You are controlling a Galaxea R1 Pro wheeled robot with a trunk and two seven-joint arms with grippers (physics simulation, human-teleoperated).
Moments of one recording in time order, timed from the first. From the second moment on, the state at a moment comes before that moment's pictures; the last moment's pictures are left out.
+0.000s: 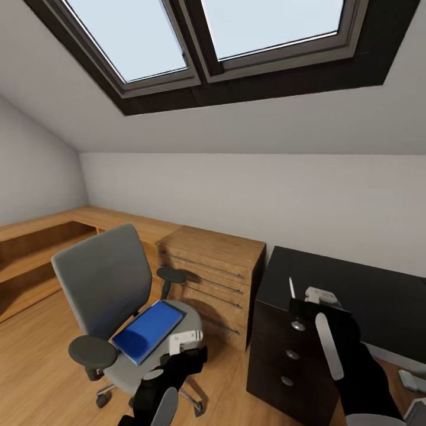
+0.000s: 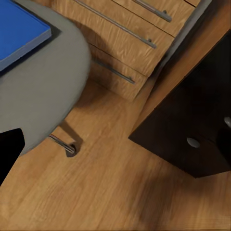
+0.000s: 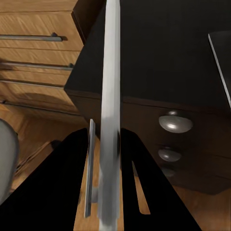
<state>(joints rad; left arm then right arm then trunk) -0.12 -0.17 -0.33 -1.47 0.40 0.62 0.45 -0.43 0.01 -0.16 -1.39 -0.20 0.87 -0.13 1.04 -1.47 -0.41</state>
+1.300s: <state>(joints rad) -0.13 -0.16 -0.38 -1.45 0.39 0.62 0.45 -0.99 -0.09 -0.15 -0.43 0.02 0.58 -0.14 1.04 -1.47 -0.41</state>
